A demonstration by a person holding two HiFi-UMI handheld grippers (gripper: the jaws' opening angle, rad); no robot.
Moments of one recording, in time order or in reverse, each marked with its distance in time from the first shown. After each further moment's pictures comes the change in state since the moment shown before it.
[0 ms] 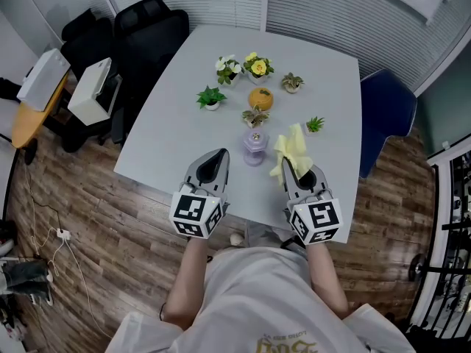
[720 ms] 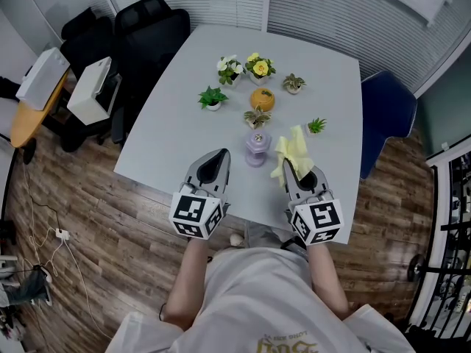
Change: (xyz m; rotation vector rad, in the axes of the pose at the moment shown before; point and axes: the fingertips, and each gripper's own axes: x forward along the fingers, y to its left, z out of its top) left arm -0.001 0.007 0.002 -0.015 -0.016 -0.011; right arm 0.005 0.004 -0.003 0.002 0.015 0.001
